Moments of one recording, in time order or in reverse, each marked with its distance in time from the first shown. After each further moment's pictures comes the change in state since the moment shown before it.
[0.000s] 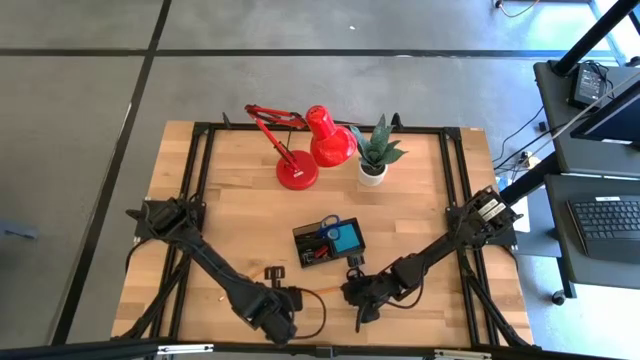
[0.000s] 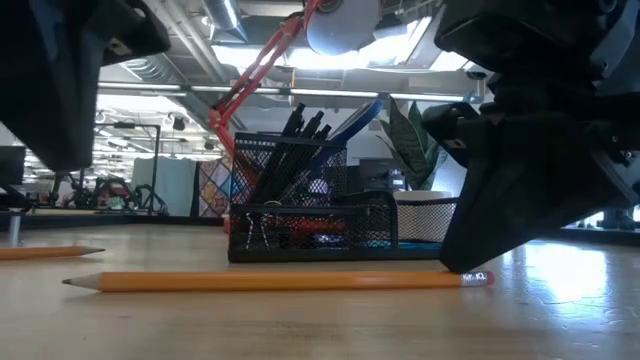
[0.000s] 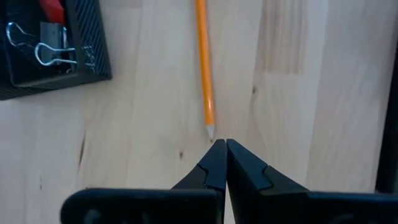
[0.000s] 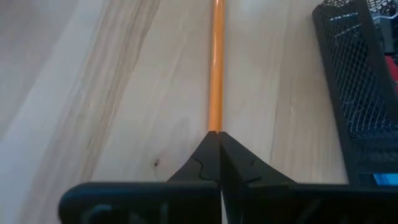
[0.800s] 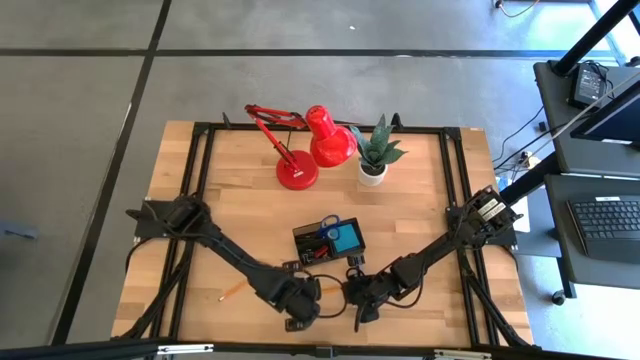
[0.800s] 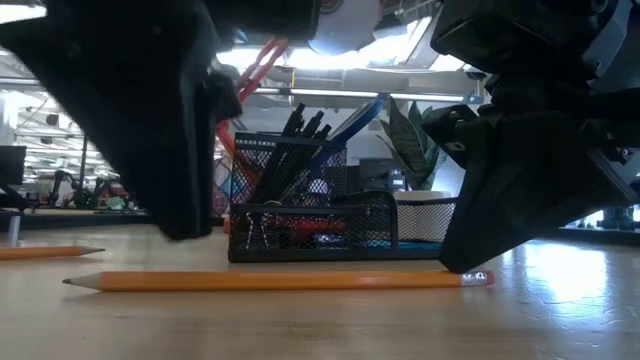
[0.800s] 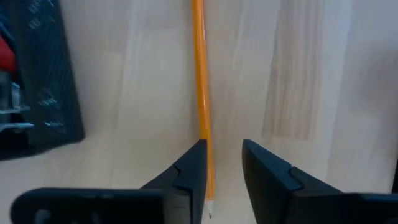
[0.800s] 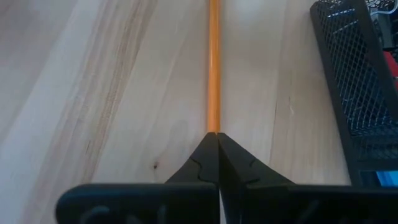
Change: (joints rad) left arm 0.140 0.063 0.001 0.164 0.136 0.099; right arm -0.001 0.001 0.003 -0.010 -0.016 0.032
